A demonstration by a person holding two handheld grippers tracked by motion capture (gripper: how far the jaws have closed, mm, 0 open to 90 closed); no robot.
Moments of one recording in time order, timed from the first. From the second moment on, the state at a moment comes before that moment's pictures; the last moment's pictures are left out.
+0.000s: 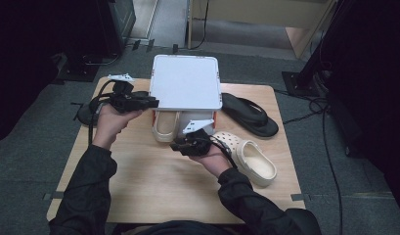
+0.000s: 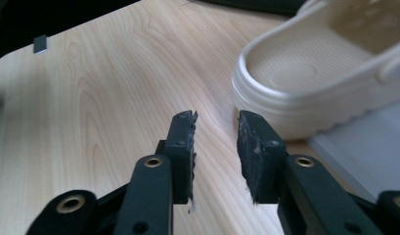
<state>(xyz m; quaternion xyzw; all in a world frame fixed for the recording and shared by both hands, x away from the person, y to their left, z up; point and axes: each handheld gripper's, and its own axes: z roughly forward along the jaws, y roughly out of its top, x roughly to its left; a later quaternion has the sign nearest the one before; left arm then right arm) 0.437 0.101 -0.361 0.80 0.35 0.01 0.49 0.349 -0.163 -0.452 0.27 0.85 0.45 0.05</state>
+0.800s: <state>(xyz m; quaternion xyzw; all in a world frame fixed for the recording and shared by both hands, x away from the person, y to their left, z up) 0.397 0.083 -0.364 0.81 0.34 0.00 0.47 0.325 -0.284 -0.424 0.31 0.83 0.46 0.09</state>
